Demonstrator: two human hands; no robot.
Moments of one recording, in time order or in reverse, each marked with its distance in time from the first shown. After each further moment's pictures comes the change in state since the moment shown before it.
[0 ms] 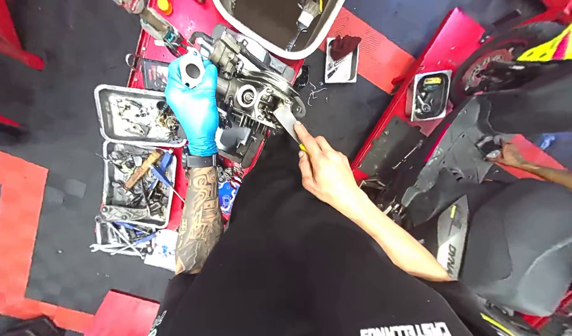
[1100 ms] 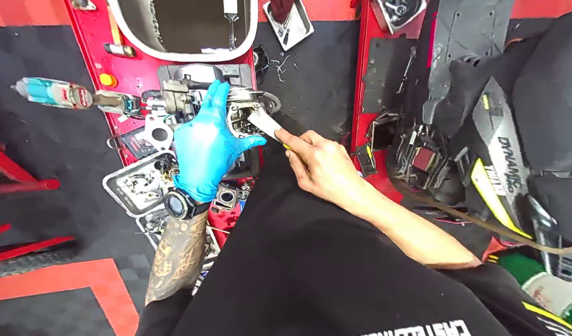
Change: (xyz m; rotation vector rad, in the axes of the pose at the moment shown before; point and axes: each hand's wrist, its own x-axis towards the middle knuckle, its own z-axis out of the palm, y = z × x) left_hand 0.010 0.062 0.007 0.930 -1.070 0.478; right_hand -0.007 -0.053 0.006 0.094 0.146 0.314
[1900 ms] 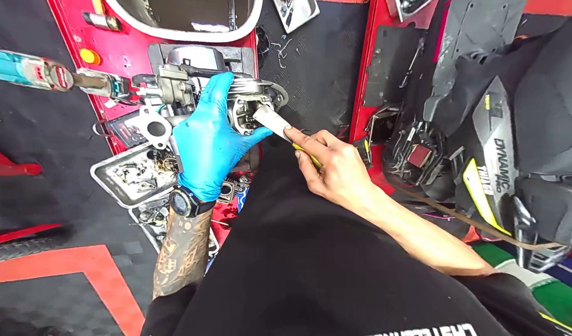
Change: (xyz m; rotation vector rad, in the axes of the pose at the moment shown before) left_hand -0.005 -0.006 0.012 -0.134 0.094 -0.034; right_hand -0.004 0.005 0.002 0.058 0.042 -0.023
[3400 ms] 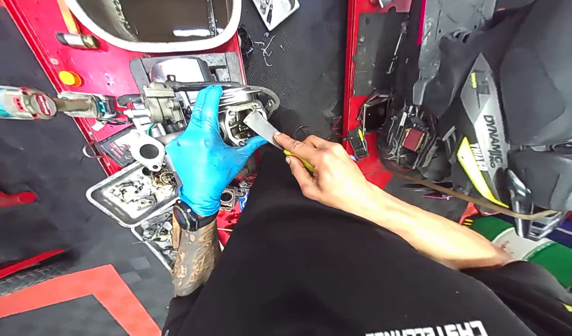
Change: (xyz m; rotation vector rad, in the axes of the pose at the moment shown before) left_hand 0.008 -0.006 0.006 -0.020 0.068 0.066; right_hand 0.008 -0.016 -0.002 0.060 -0.080 0.079
